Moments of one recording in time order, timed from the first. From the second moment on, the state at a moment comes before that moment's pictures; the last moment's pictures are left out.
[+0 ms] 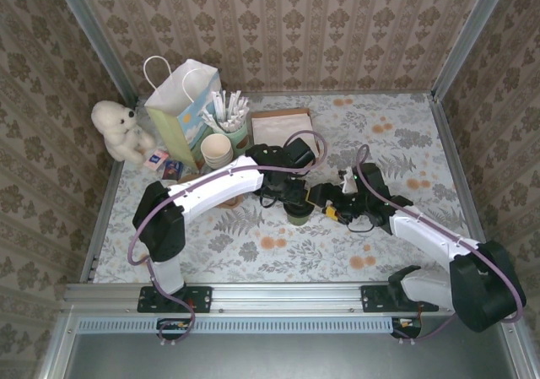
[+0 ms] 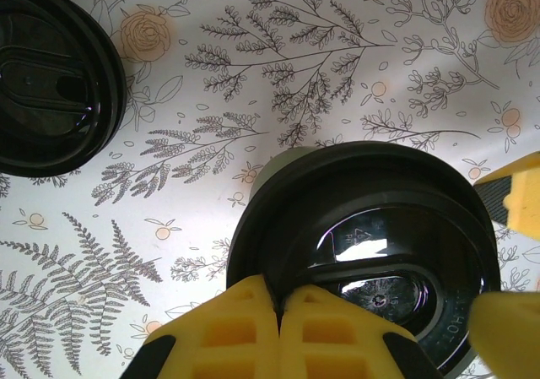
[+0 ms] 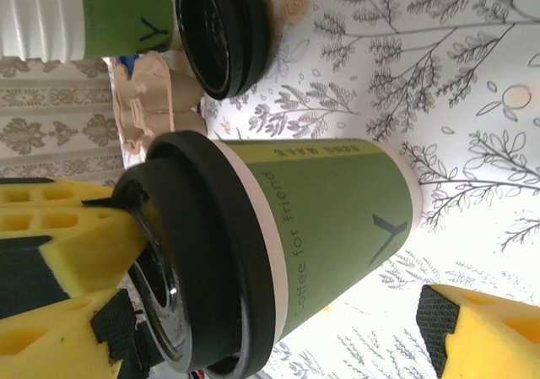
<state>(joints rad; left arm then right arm) -0.99 1.81 1.56 -1.01 -0.02 -0.59 0.39 1.19 0.56 -0.14 -0.57 0.91</state>
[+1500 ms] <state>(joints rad) -0.91 1.61 1.38 -0.79 0.11 -0.62 0.47 1.27 0.64 -0.20 -0.44 0.92</state>
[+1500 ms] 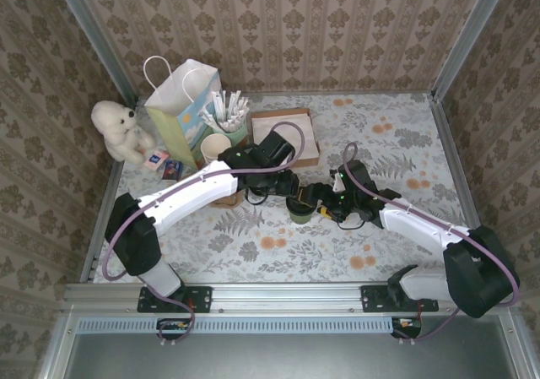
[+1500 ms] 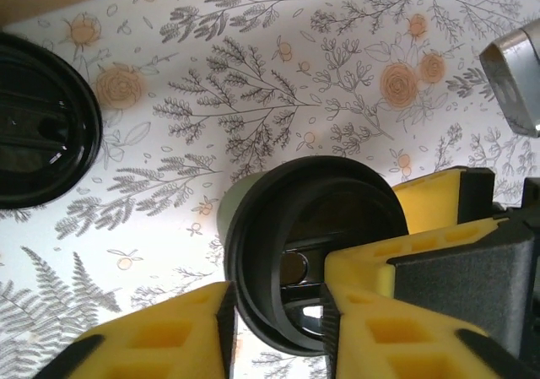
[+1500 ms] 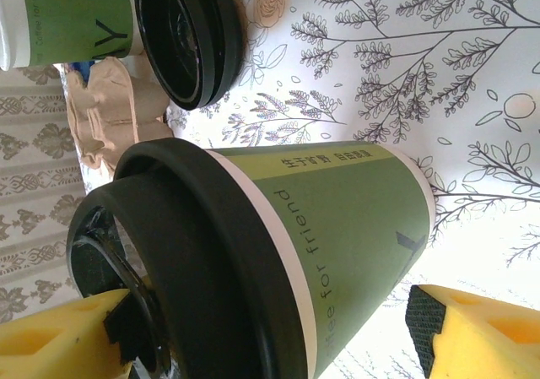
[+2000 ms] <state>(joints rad) -0.81 1.52 1.19 -0.80 -0.04 -0.74 0.47 1.26 0.69 -0.33 -0.40 0.92</state>
